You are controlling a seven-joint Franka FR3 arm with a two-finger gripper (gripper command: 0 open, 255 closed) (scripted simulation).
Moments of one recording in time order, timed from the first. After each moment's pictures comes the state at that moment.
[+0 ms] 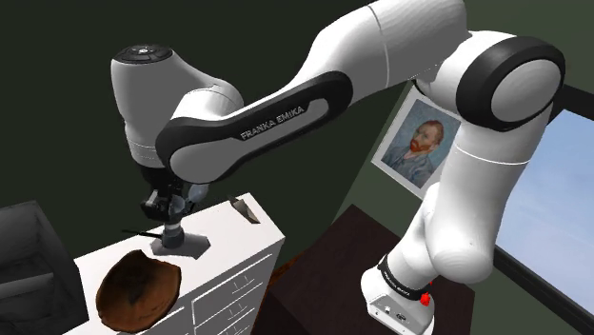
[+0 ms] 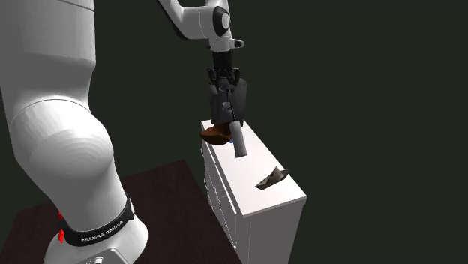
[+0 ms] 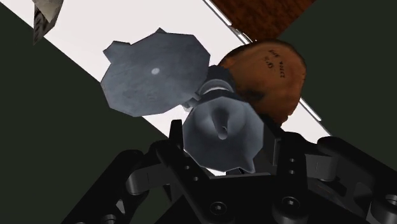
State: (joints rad) arm 0.30 0.28 0.38 -1.91 -0.22 2.18 0.16
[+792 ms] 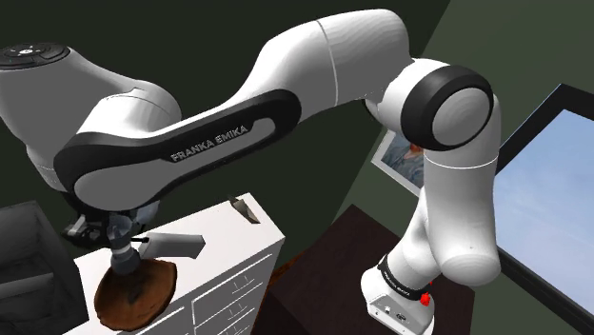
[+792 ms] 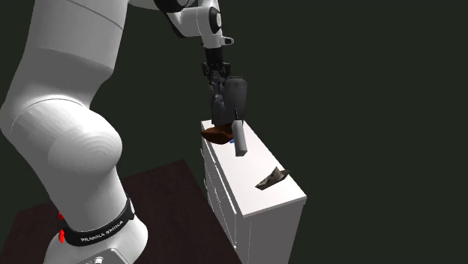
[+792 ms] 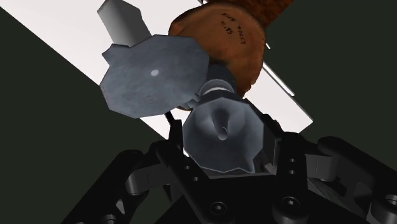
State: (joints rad) arm 0.46 0.54 0.38 -1.54 -0.30 2.04 0.30
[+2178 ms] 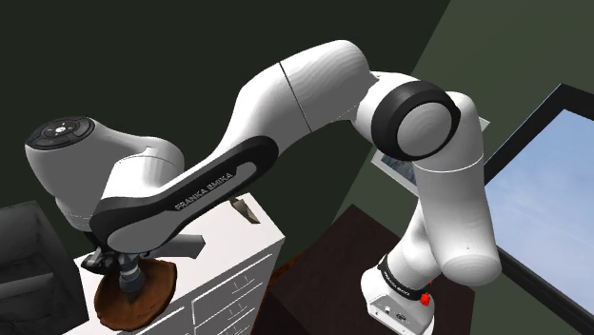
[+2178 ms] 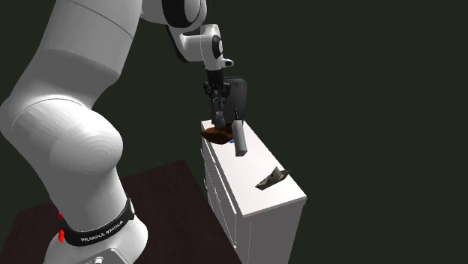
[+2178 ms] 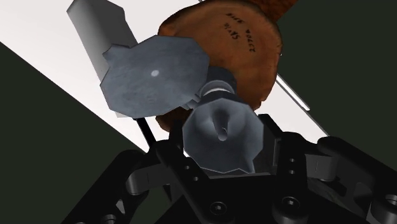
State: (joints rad) arm 0.48 0.65 0.35 -1.61 -0.36 2.21 0.34
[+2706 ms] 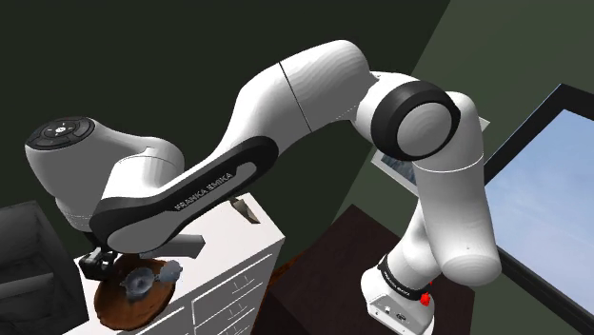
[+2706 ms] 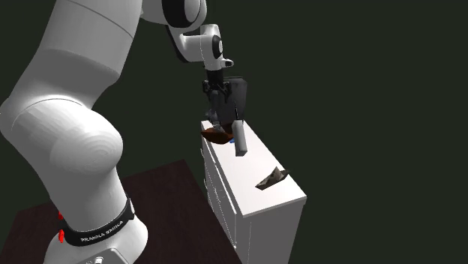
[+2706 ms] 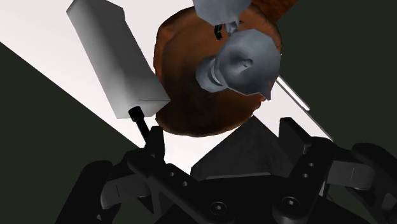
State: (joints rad) arm 0.48 0.65 0.35 -1.61 -0.36 2.21 0.34
